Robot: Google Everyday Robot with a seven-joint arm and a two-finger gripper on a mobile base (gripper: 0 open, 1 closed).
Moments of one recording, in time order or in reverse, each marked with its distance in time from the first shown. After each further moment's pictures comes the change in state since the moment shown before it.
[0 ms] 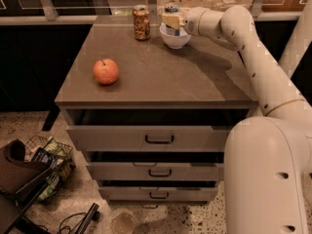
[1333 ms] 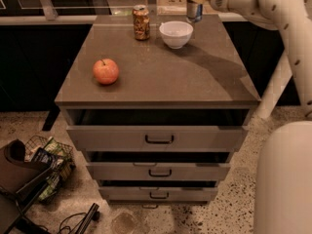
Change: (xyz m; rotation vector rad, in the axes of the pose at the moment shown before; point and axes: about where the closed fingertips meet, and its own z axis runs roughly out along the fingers) arm -0.094 -0.003 -0.083 0.031 -0.047 -0.078
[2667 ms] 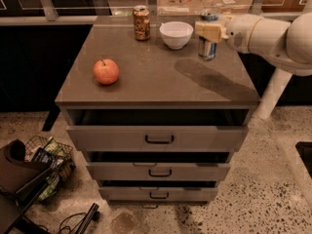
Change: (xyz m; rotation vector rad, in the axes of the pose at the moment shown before) arm 0.055 0.072 -0.114 0.013 0.076 0.093
